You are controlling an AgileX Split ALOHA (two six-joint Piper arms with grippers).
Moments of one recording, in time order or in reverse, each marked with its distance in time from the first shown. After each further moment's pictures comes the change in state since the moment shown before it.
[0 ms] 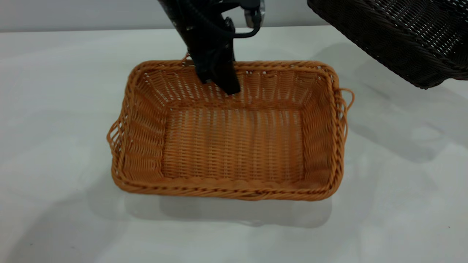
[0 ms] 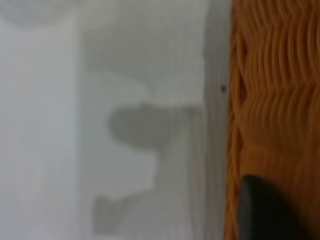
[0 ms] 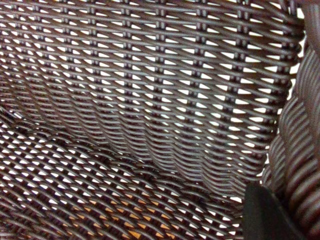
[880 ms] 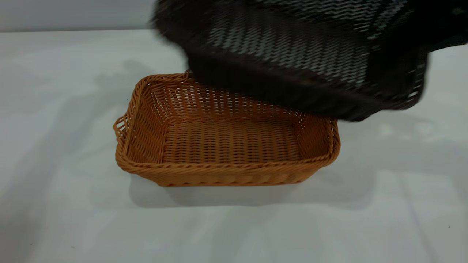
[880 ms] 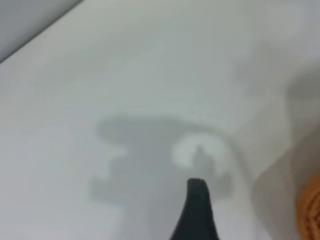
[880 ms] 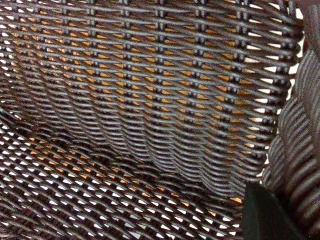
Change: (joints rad) left arm 0.350 -0.285 -0.001 0.178 0.010 -0.758; right arm 0.478 -0.148 -0.001 -0.326 0.006 0.299
